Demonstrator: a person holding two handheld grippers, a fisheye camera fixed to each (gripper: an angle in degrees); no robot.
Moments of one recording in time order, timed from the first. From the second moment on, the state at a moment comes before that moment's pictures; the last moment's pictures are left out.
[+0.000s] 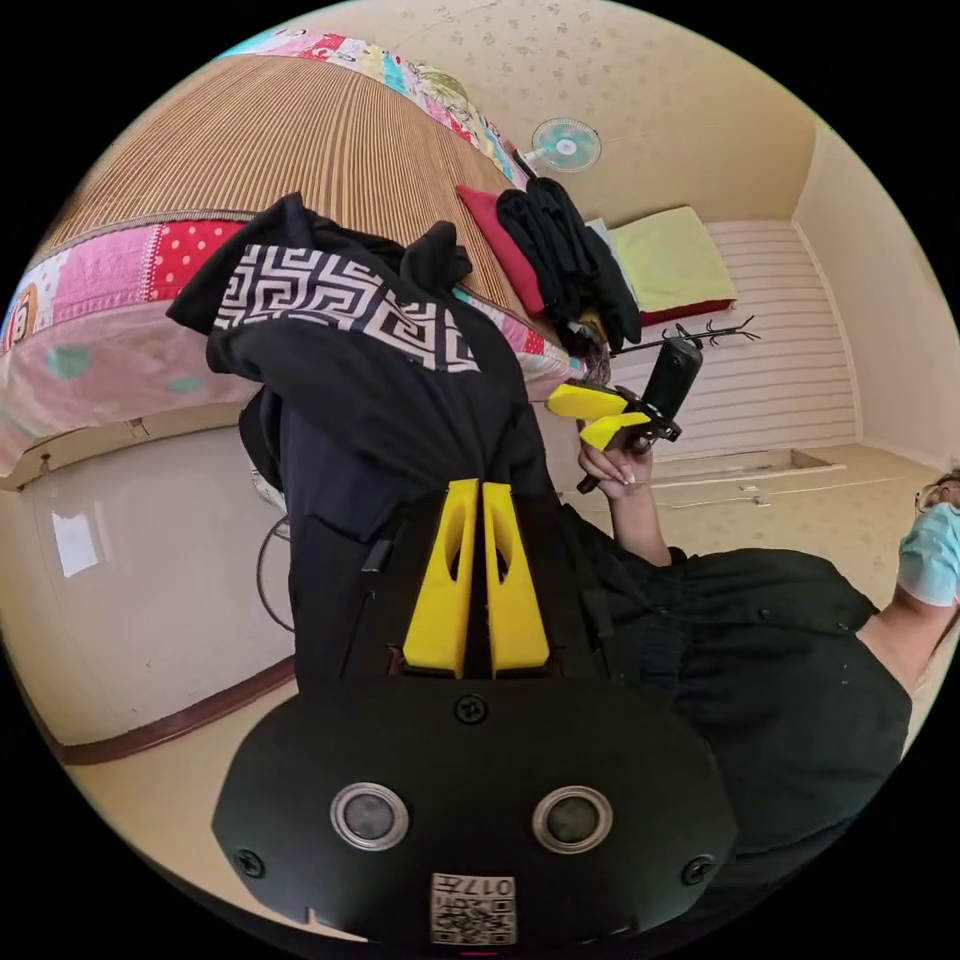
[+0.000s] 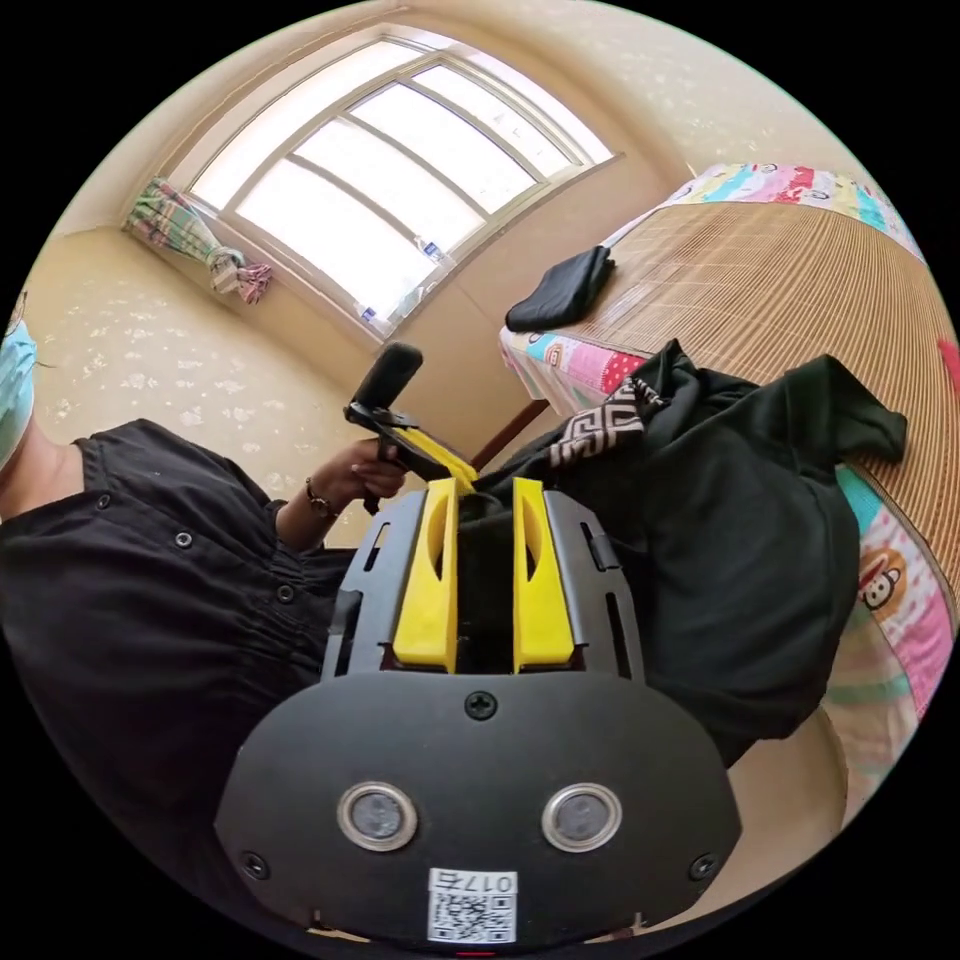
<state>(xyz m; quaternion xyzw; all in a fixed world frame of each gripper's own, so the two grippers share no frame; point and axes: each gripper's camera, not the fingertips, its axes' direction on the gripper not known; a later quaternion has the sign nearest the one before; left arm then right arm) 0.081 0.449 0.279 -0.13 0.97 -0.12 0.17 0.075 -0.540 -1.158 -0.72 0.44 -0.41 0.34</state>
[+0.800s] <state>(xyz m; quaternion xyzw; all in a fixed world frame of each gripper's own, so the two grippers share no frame) 0.092 0.391 0.290 -0.08 0.98 -0.13 0.15 0.119 -0.533 -1.171 -0.74 0.45 -0.40 0.29</state>
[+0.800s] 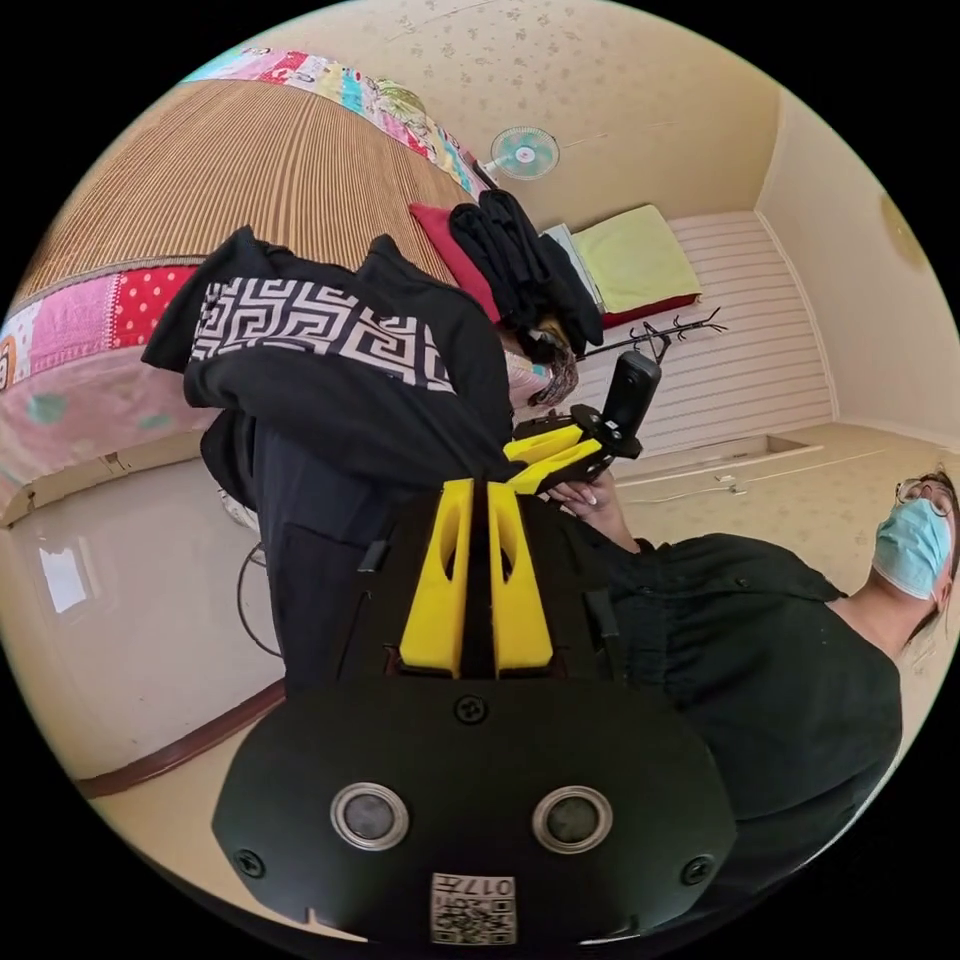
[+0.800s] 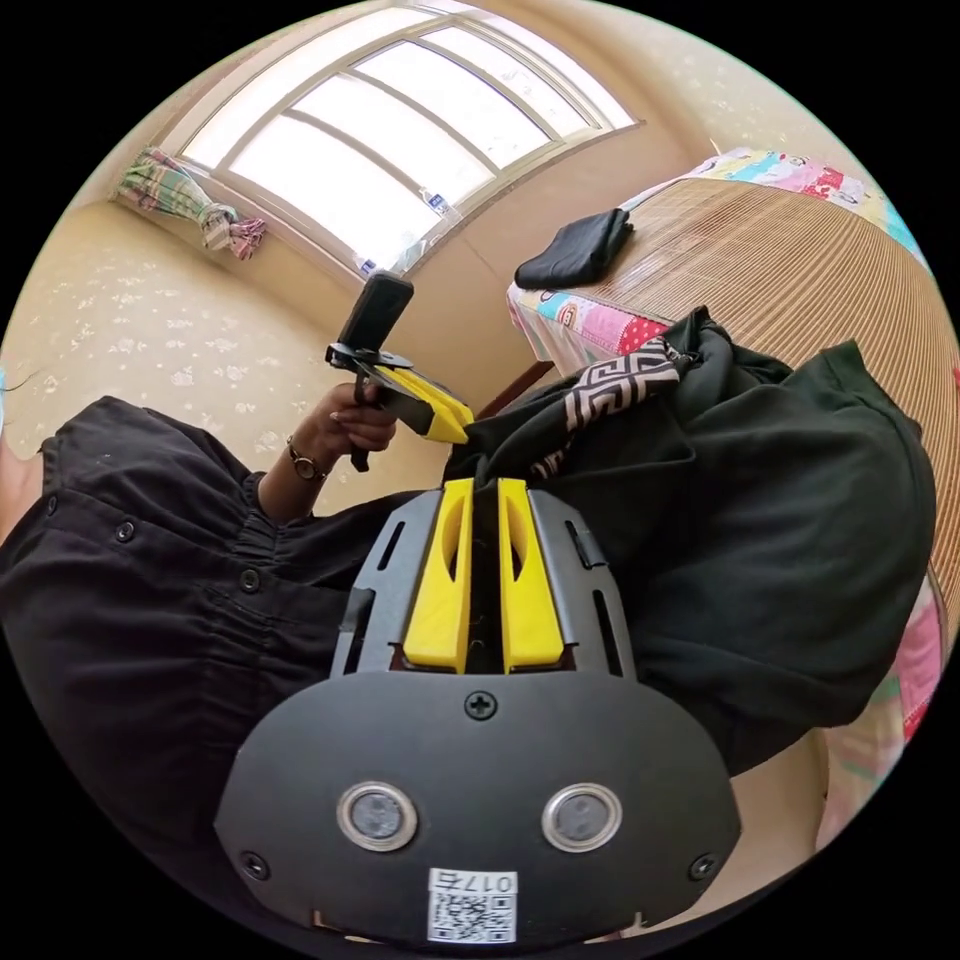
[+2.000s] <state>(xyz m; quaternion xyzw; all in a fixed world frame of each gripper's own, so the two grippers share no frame) 0.132 0.355 0.278 -0.14 0.95 -0.18 0.21 0.154 -0.515 -1.178 -0.69 0.48 -0.44 0.31</state>
